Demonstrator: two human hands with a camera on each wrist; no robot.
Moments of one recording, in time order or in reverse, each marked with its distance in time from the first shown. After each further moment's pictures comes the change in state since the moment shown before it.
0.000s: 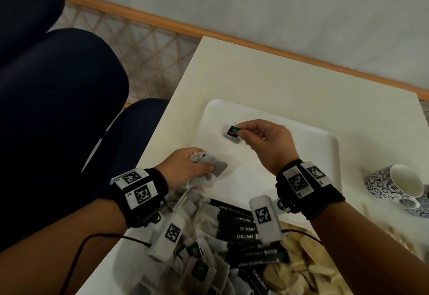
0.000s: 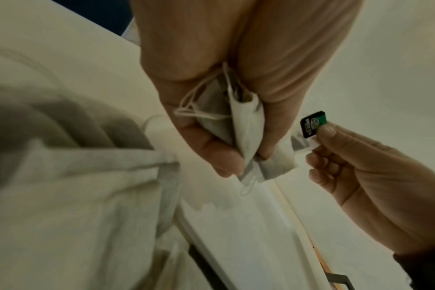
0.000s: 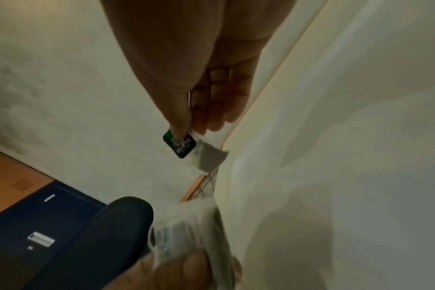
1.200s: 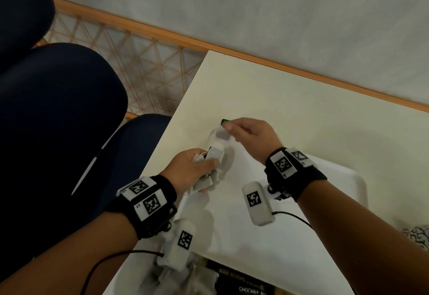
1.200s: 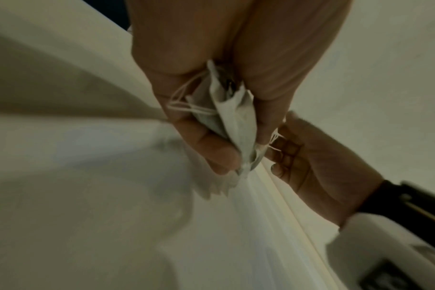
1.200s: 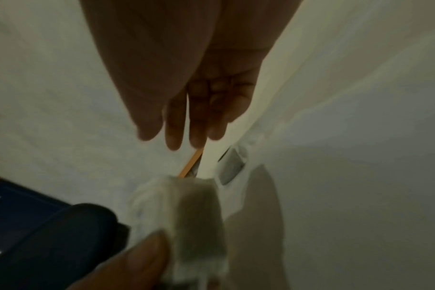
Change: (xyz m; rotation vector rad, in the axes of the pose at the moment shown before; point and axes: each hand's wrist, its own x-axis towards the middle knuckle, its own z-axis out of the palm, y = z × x) left_hand 0.086 0.032 -0.015 -0.147 0.188 0.006; right_hand 0.134 0.027 0.022 -0.141 -0.189 0.022
